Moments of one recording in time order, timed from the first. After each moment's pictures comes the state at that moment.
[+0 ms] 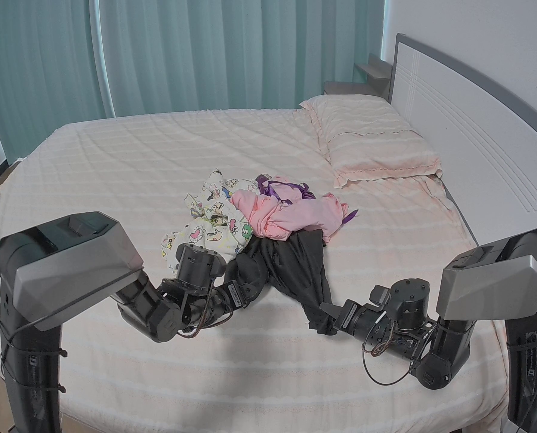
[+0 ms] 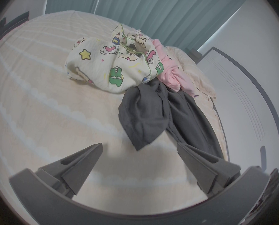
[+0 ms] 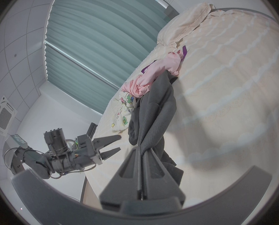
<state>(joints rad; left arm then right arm) -0.47 2.31 -0.98 -0.64 0.06 -0.74 0.56 2.38 -0.52 -1.55 0.10 0.85</state>
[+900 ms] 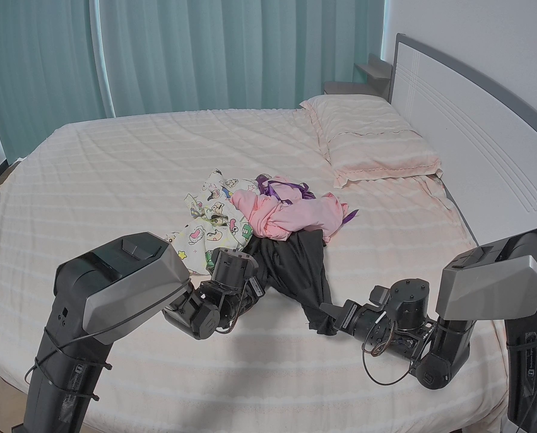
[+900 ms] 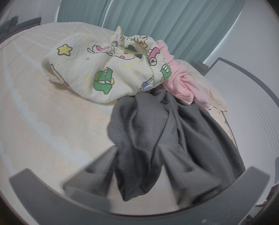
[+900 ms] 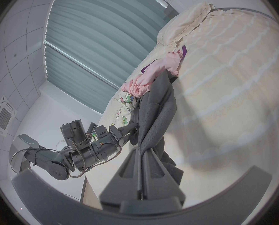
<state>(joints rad) -0.52 2.56 -1.29 -0.65 0.27 -0.78 0.56 2.38 -0.52 -1.55 0.10 0.85</state>
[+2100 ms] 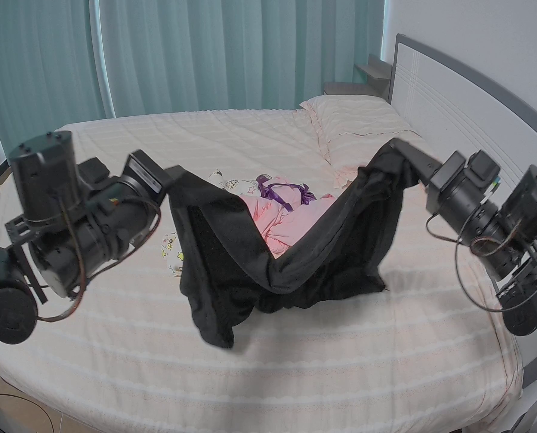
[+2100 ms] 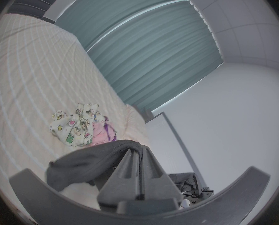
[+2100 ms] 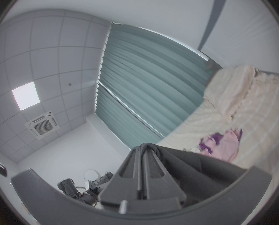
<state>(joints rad) -0.55 1.53 -0.76 -0.74 0.20 -0.96 0.47 1.74 -0.60 -1.50 0.12 0.85</state>
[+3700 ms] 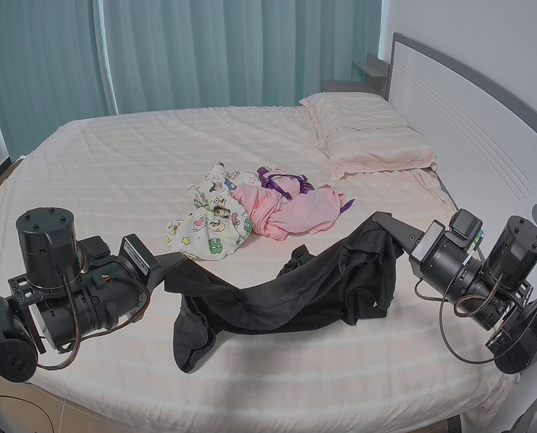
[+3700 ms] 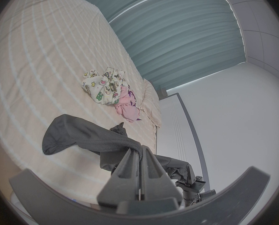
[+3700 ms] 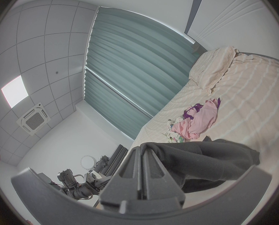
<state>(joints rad) -0.50 1.50 -0.48 -0.74 -0.01 -1.14 0.53 1.79 -0.37 -1.55 0.10 0.85</state>
